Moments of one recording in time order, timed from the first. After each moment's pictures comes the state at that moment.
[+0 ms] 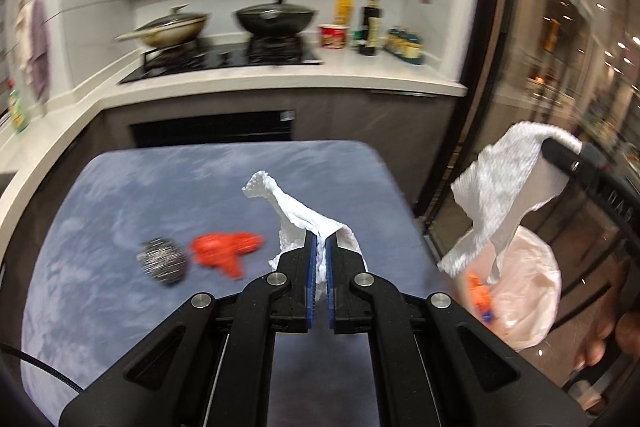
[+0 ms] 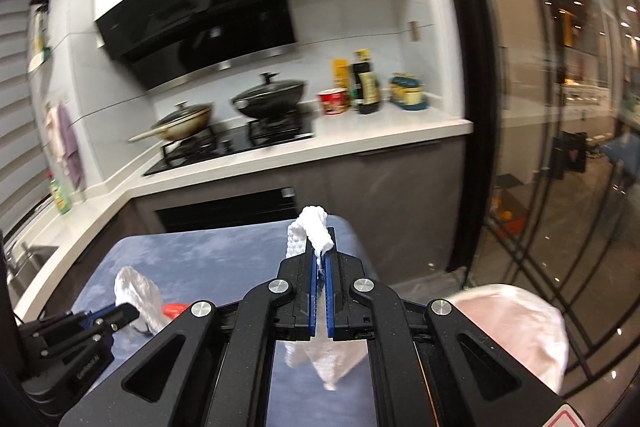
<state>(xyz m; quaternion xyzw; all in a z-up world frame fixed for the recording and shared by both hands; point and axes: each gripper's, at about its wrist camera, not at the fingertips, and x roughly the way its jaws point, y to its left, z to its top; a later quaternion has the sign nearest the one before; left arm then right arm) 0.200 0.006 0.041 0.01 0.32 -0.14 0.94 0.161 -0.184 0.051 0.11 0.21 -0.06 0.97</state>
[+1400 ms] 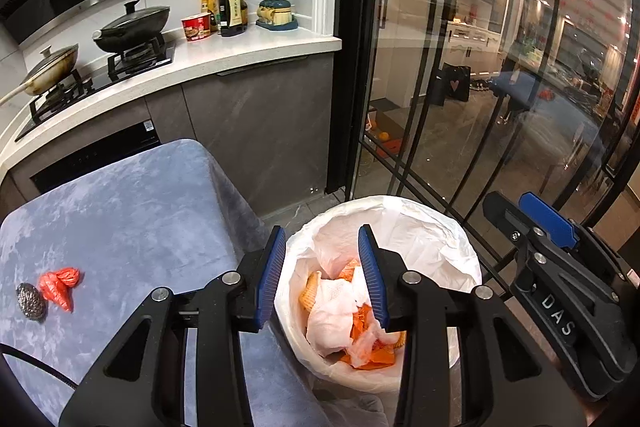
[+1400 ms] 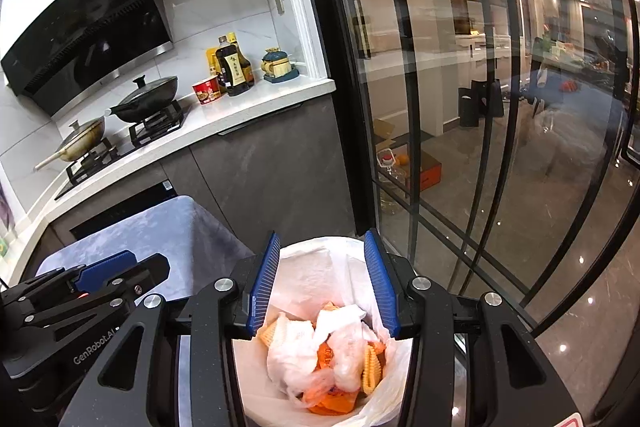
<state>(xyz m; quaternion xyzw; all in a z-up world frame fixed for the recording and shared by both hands) 0.188 -0.207 0.007 0.09 0.34 -0.27 0.90 0.093 -0.344 -0.018 0.17 0.24 -0.20 0.93</state>
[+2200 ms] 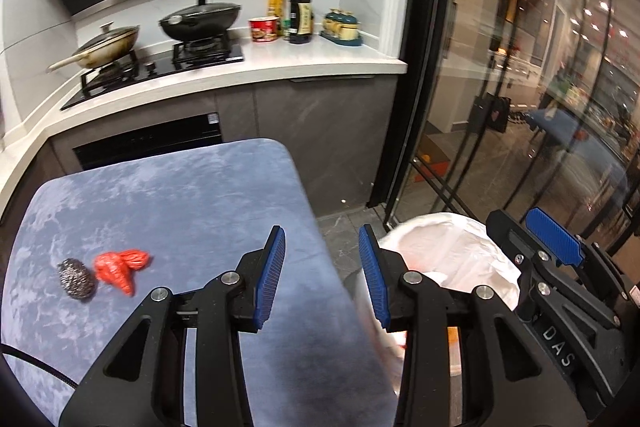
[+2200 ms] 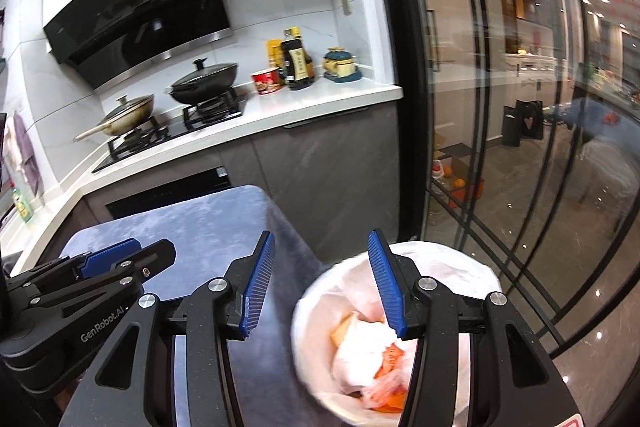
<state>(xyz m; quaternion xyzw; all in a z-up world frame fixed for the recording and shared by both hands) 0.200 -0.111 0.032 0.04 0.33 -0.19 0.92 0.124 -0.254 0.005 0.13 0.24 -0.12 0.95</state>
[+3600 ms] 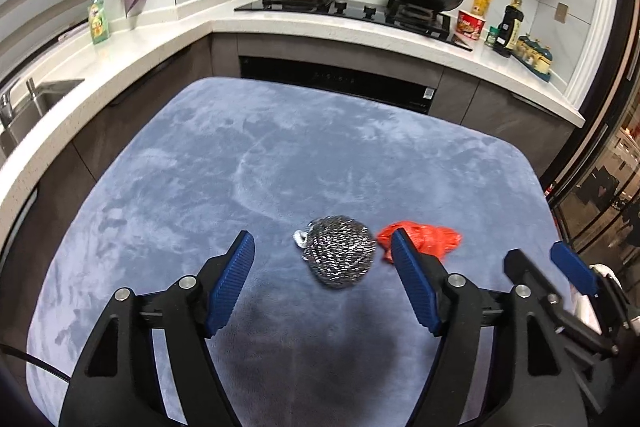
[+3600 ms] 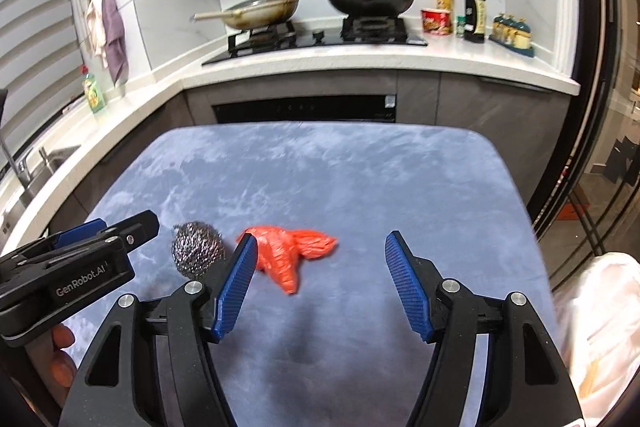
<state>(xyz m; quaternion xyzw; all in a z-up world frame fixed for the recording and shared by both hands) 0.272 0.184 -0.028 -0.07 0.39 0.04 0.92 0.263 0.011 -0.047 0.04 0.34 0.07 0.94</state>
